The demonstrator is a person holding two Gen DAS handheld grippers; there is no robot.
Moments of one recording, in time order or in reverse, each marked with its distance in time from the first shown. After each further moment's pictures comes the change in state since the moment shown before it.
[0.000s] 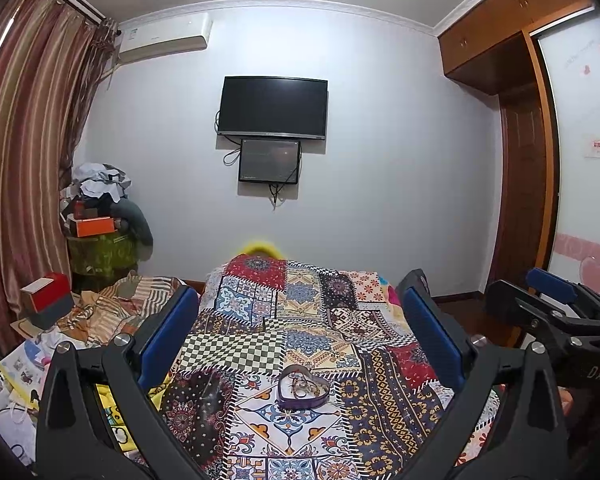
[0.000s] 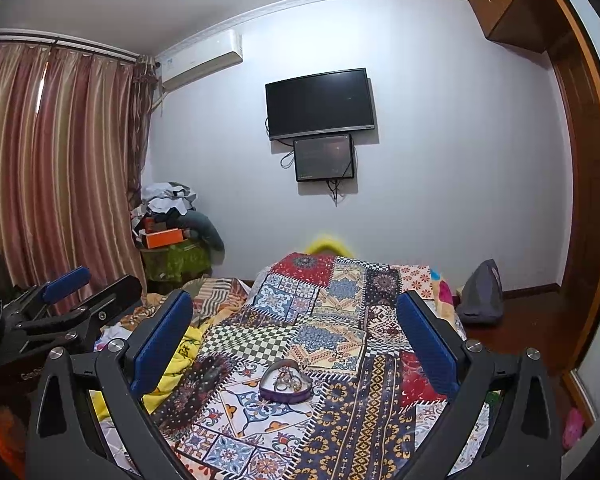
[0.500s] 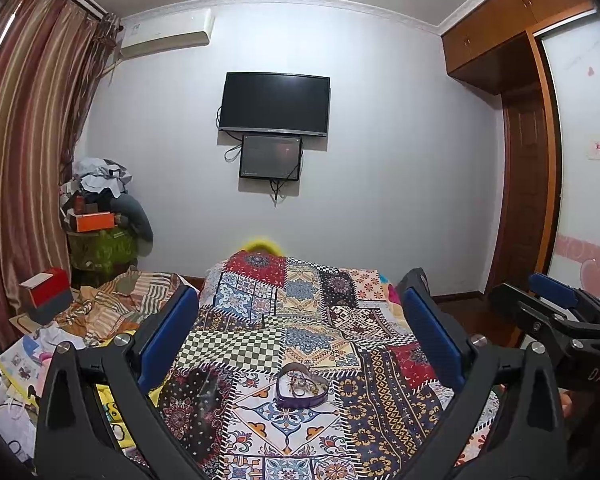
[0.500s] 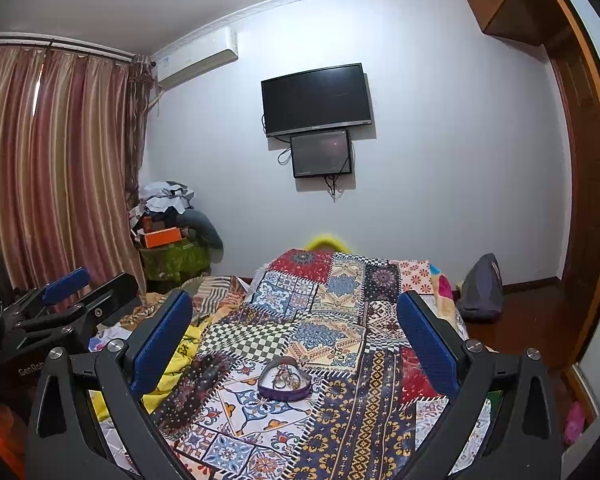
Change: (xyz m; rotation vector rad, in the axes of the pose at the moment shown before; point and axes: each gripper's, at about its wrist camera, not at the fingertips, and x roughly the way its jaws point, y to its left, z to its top) left arm 0.007 -0.001 -0.004 -0.015 0.013 0.001; right arm 0.003 -0.004 -0.002 0.016 0.011 -0.005
